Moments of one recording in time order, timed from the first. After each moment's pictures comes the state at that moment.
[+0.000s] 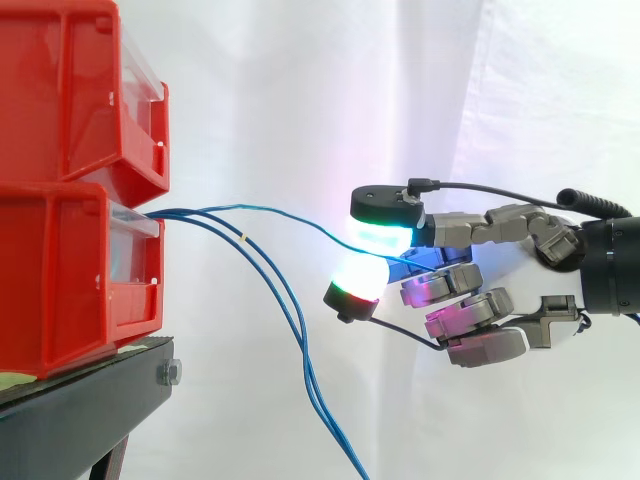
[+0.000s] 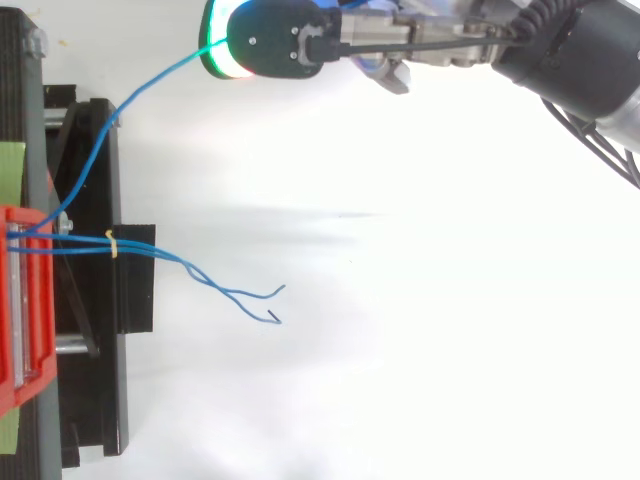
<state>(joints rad) 0.06 -2.23 -1.28 -2.79 -1.07 -0.11</state>
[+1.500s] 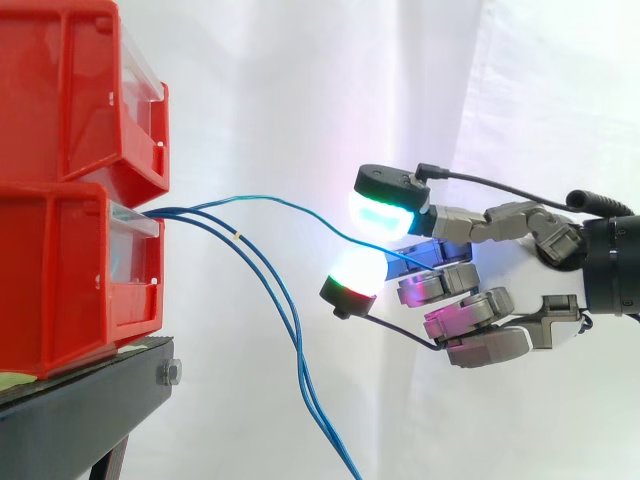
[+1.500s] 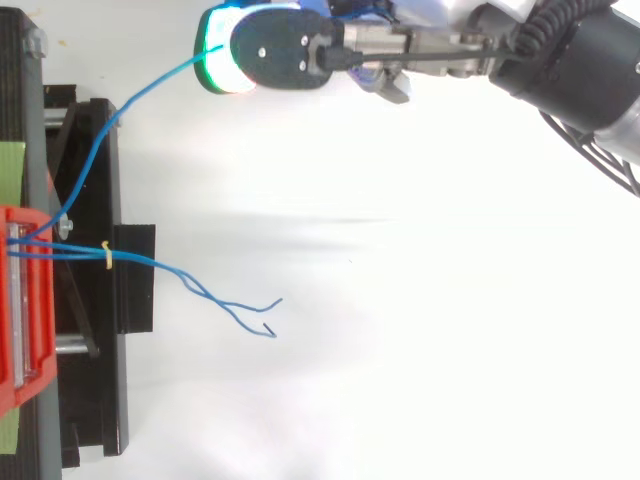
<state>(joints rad) 0.07 -2.23 -1.28 -2.79 -1.06 -0.11</state>
